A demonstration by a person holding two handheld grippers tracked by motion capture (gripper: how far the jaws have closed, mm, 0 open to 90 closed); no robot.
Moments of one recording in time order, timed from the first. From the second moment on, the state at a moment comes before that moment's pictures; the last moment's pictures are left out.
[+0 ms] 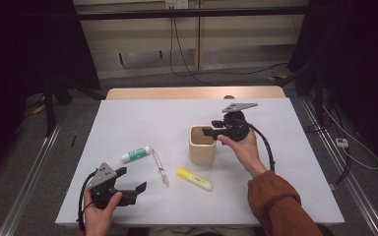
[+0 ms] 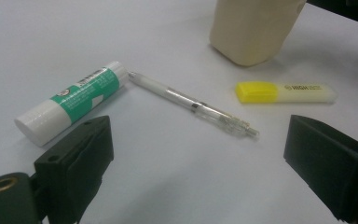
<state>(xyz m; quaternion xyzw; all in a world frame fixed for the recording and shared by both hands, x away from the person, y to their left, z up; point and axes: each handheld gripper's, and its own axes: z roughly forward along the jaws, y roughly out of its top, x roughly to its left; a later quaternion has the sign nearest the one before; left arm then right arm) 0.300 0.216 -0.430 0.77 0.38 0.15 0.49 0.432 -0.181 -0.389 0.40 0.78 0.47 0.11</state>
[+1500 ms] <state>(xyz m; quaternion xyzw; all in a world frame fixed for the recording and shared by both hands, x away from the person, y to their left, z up) 0.299 0.219 -0.423 0.77 0.36 0.15 0.50 0.341 -0.244 -0.415 0.44 0.75 0.46 0.21</state>
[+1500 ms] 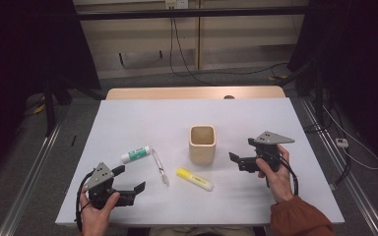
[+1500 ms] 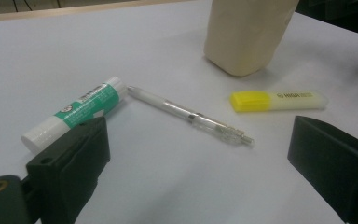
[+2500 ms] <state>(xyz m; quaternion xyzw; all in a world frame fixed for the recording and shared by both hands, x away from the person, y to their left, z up) 0.330 0.213 -0.406 0.80 0.32 0.12 0.48 0.275 -0.280 -0.439 0.46 0.72 0.47 0.23</state>
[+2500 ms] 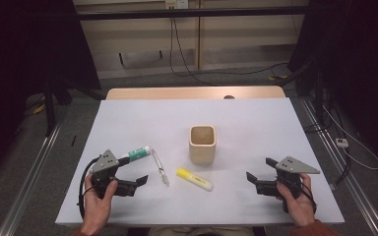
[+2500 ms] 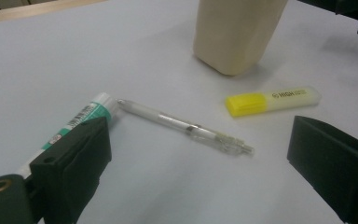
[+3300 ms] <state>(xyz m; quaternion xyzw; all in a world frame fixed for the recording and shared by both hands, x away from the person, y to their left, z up) 0.404 0.234 -0.399 0.82 0.32 0.14 0.44 0.277 -0.281 -0.441 0.45 0.72 0.48 0.22</state>
